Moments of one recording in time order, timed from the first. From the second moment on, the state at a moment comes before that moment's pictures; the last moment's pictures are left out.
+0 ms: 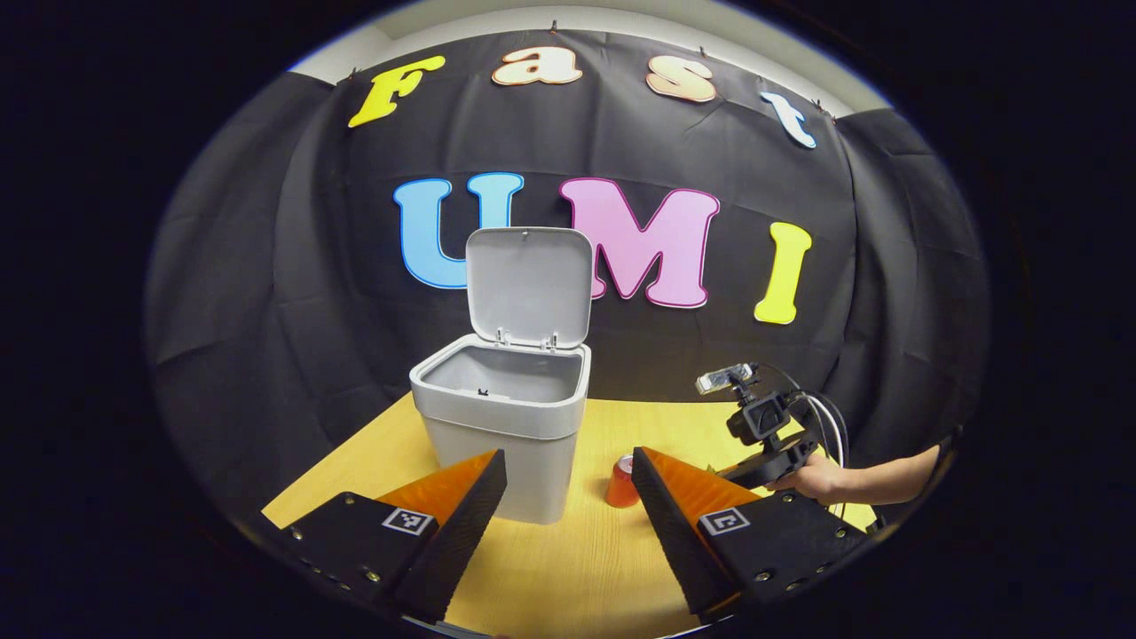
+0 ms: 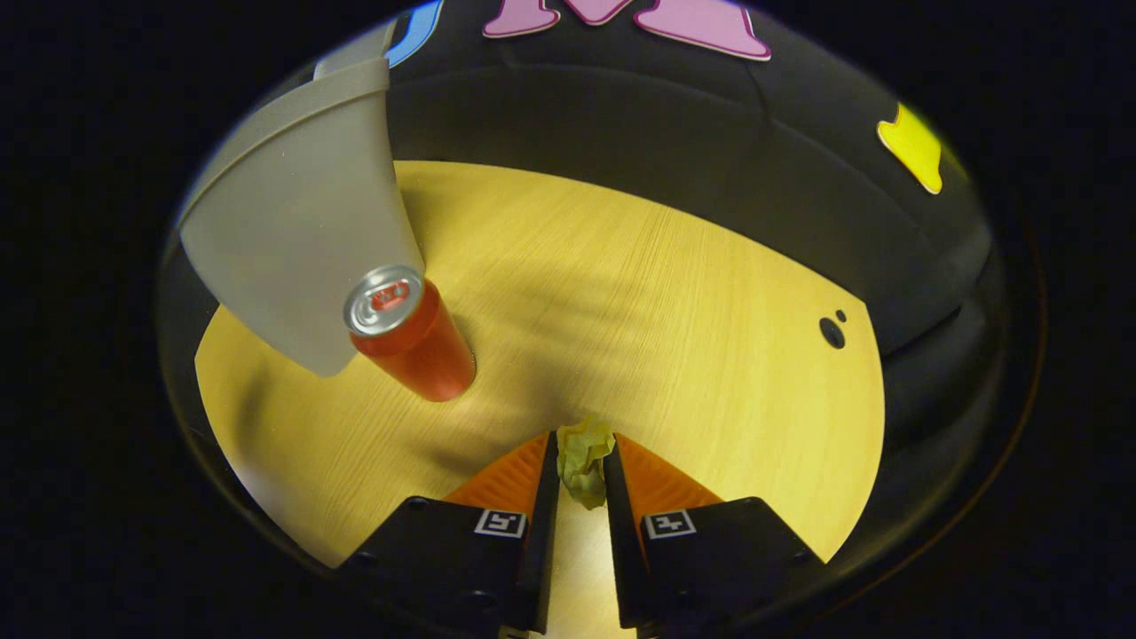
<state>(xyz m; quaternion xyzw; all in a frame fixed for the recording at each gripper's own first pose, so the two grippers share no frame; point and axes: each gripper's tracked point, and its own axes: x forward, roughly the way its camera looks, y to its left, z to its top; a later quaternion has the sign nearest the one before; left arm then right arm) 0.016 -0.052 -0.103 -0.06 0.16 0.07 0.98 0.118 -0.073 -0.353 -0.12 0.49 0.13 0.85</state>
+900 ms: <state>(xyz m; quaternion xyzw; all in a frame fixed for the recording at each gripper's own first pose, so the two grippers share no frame) -0.012 -0.050 -0.106 -0.06 0.14 -0.01 0.99 0.164 0.090 -0.119 -0.07 0.33 0.27 0.90</state>
